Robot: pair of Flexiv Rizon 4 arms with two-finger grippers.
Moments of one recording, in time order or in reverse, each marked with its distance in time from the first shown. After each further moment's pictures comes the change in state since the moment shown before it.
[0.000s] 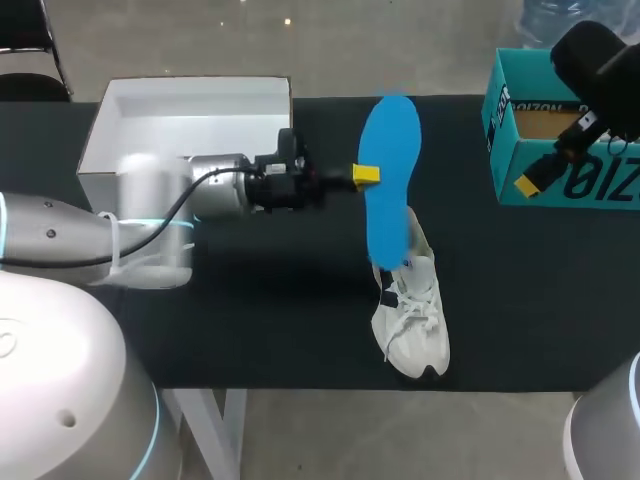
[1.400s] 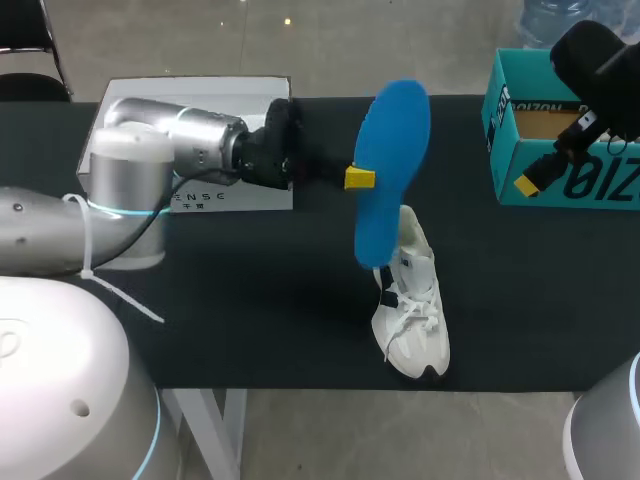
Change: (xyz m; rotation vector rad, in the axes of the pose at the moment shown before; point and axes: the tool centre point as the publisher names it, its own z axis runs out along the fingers) left arm 0.058 0.026 0.001 -0.253 0.073 0.703; right arm 0.000 0.000 0.000 0.001 0.000 0.000
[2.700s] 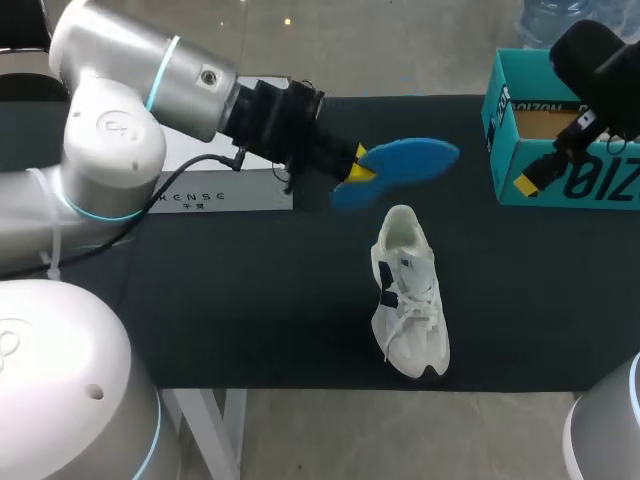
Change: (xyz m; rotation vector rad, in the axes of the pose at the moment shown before) left arm 0.013 -0.017 -0.002 -0.517 -0.195 0.723; right arm 0.000 0.001 0.000 0.001 0.000 0.000
